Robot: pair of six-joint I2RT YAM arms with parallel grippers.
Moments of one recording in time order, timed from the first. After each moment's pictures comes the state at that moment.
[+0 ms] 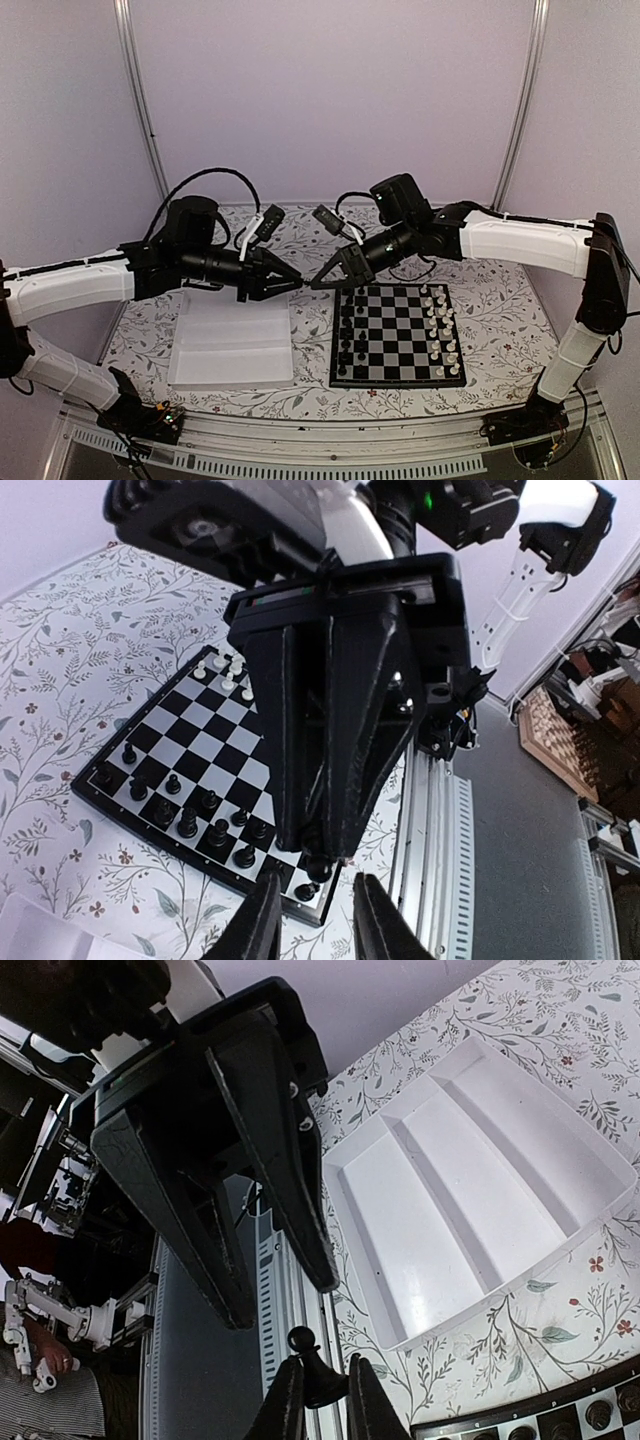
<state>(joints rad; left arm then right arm) -0.76 1.26 0.87 -0.01 0.64 -0.15 0.84 1.72 1.36 -0.28 -0.85 0.25</state>
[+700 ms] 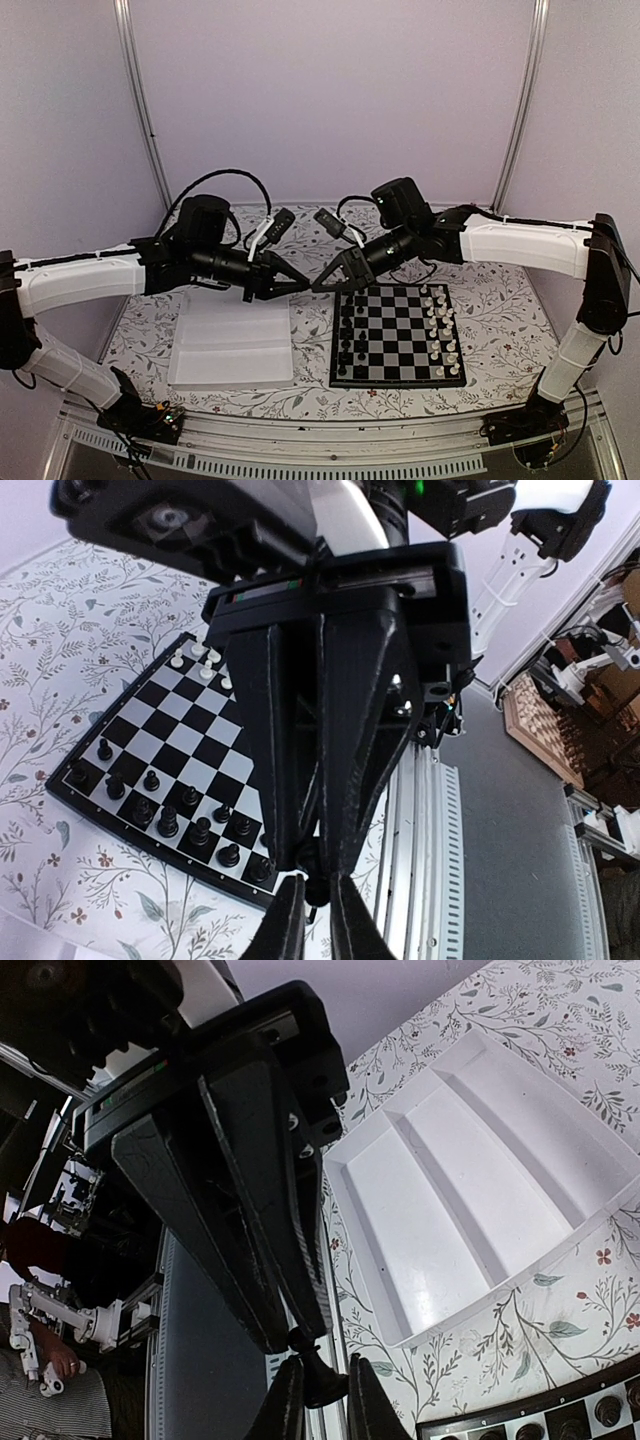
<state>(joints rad) -0.77 1.34 0.91 -0.03 0.71 -0.13 0.84 1.71 1.33 -0.25 -0.86 0.28</state>
